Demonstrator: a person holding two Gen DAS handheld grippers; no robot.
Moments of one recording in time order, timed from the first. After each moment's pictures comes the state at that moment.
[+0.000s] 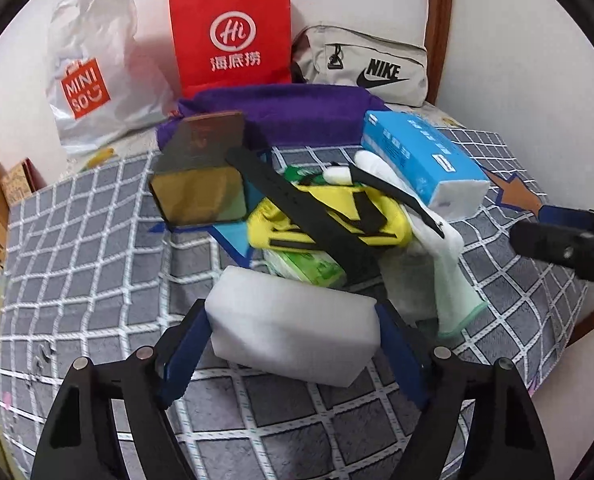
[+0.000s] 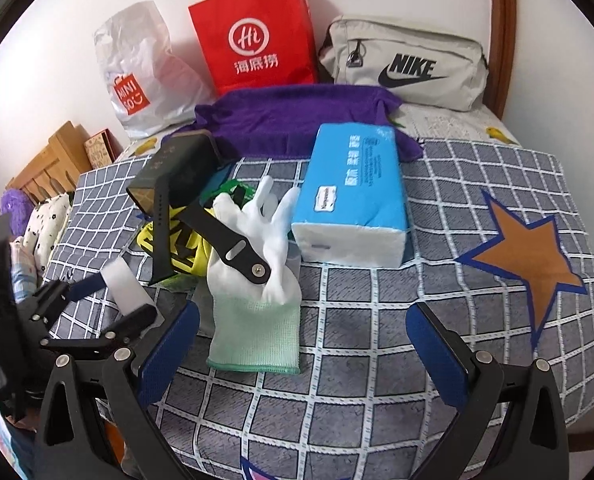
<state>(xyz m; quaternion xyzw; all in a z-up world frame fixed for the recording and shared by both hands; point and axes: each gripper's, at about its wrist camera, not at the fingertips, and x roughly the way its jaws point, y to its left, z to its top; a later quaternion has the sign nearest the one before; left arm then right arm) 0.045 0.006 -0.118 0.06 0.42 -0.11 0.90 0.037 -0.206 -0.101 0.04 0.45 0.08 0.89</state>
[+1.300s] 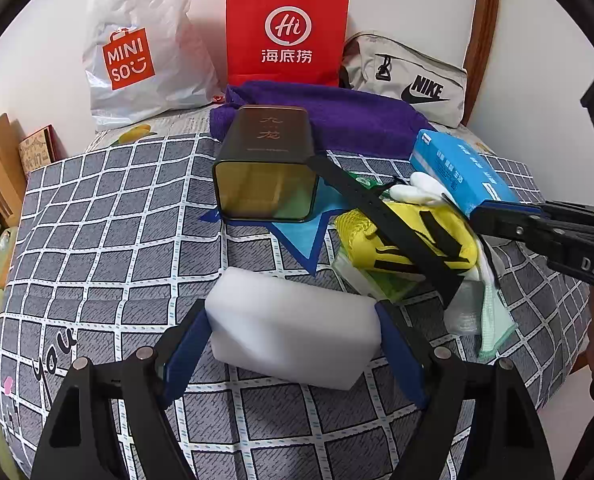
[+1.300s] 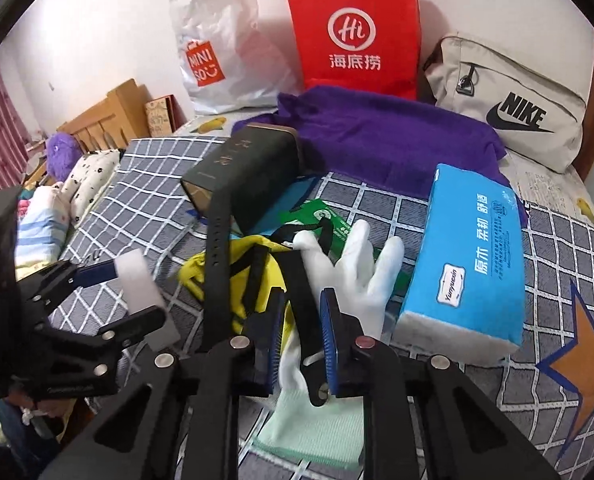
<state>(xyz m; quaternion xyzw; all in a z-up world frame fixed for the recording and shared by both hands) 0.059 0.051 -0.123 0.00 0.42 -0.07 0.90 0.086 -0.148 -0.106 -0.03 0.43 0.21 0.88</state>
